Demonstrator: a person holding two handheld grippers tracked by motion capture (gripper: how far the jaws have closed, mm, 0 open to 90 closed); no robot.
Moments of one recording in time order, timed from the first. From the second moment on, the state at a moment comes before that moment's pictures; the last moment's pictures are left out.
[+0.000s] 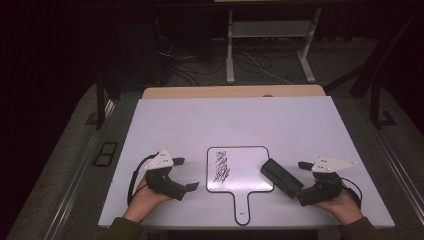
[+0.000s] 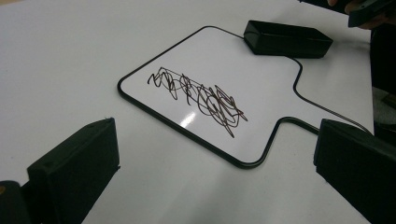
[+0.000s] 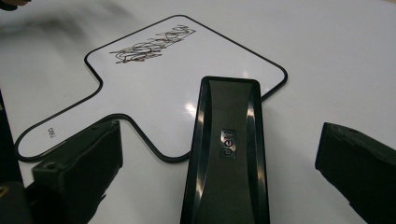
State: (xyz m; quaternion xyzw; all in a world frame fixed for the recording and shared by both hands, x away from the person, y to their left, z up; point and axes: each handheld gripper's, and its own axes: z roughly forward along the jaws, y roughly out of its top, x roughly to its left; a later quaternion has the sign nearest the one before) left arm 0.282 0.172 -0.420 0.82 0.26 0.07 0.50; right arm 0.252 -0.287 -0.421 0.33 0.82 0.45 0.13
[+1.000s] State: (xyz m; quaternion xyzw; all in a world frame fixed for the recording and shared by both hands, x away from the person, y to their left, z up) left arm 0.282 0.172 -0.419 0.82 0.26 0.07 0.51; right arm 0.268 -0.275 -0.413 0.34 0.82 0.44 0.13
